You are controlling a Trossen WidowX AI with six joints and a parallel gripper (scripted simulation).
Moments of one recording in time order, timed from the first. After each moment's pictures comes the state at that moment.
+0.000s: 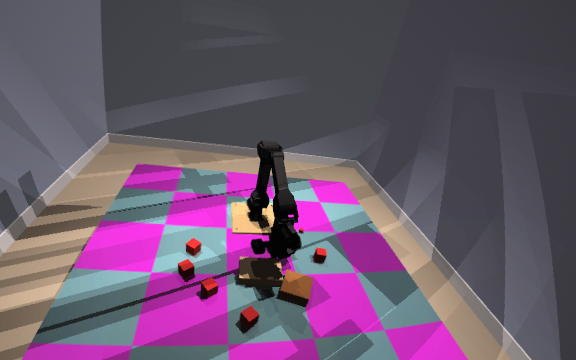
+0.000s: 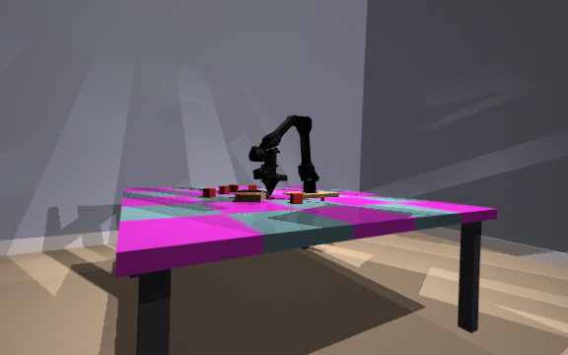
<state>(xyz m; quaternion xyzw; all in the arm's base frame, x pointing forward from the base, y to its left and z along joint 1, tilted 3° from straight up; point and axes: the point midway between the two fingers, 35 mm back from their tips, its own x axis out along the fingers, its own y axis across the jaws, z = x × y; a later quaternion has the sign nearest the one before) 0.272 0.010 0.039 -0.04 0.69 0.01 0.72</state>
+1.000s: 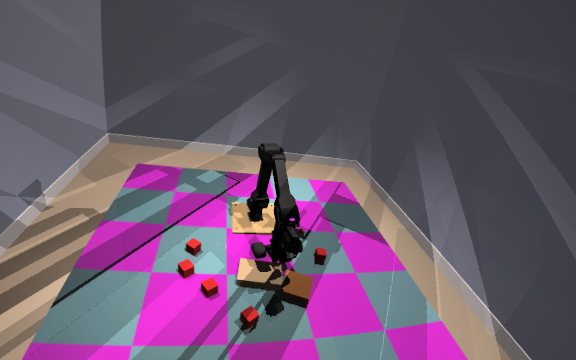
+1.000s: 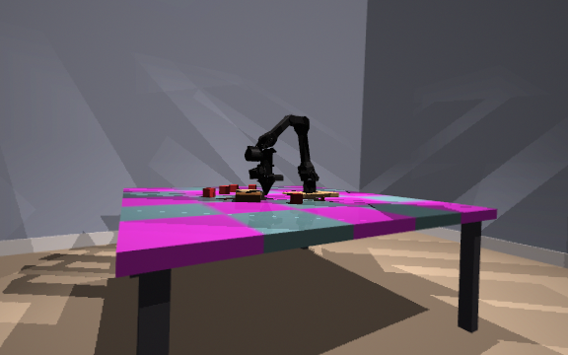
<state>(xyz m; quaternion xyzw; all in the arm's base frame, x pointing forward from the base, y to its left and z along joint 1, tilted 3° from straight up) 0.293 0.007 0.041 -0.04 0.69 0.01 0.72</state>
